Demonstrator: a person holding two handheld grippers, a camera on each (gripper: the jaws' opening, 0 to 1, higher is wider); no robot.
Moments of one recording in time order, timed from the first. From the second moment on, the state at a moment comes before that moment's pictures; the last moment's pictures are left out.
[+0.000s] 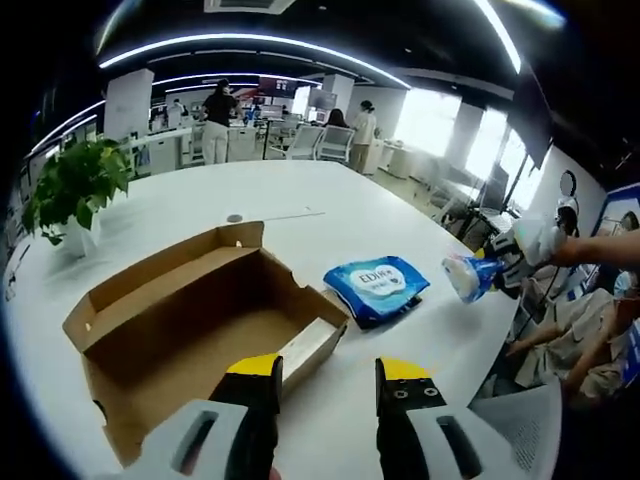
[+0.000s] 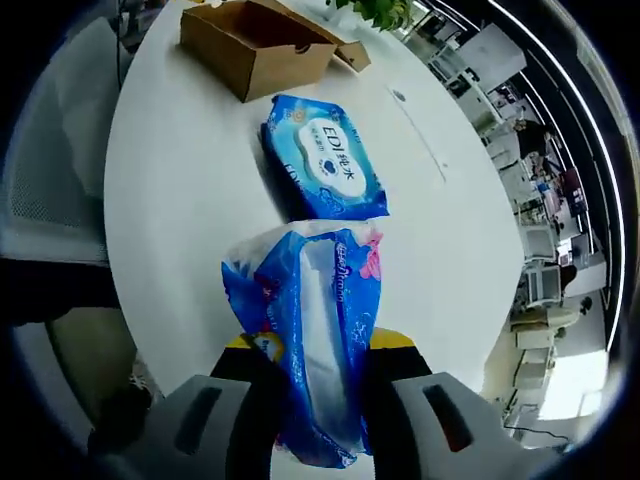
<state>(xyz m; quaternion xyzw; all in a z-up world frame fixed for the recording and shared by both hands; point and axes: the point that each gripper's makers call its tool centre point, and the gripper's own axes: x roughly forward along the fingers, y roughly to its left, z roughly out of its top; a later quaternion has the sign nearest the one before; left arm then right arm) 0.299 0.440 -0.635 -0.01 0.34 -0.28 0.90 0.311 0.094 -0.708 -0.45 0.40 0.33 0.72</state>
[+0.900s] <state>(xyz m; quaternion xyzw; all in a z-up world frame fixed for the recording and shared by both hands) 0.293 0.467 -0.635 -0.03 0.35 -0.22 0.91 0.356 0.086 -0.739 -0.49 0.41 0.37 0.68</state>
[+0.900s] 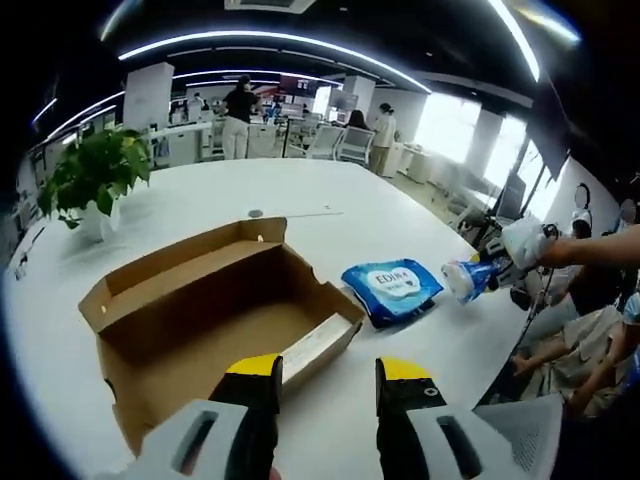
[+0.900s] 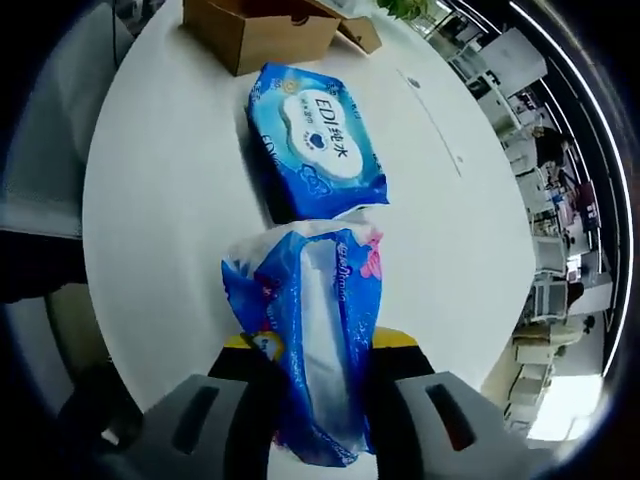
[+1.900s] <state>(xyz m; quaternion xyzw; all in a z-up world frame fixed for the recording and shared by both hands) 0.298 0.496 -0.640 -0.04 0.36 -0.19 0.91 0.401 0.085 -0.765 -0.51 0.42 0.39 0.64</state>
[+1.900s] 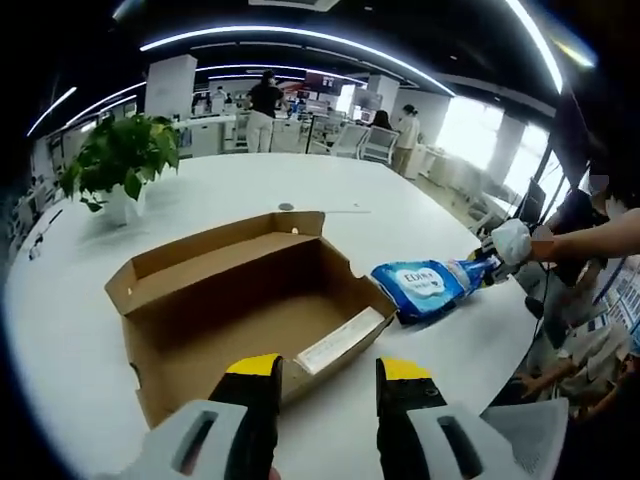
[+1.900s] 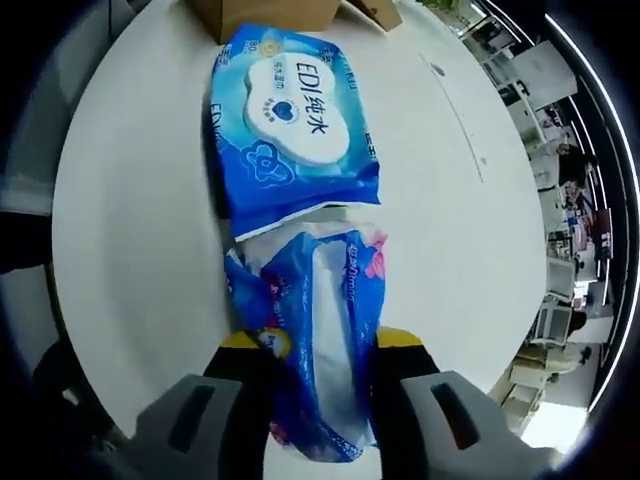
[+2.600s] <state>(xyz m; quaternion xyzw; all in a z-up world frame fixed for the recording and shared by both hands) 0.298 0.498 -0.646 -0.05 0.36 -0.19 0.91 0.394 0.087 -0.763 -0.52 0.42 0.41 0.62</state>
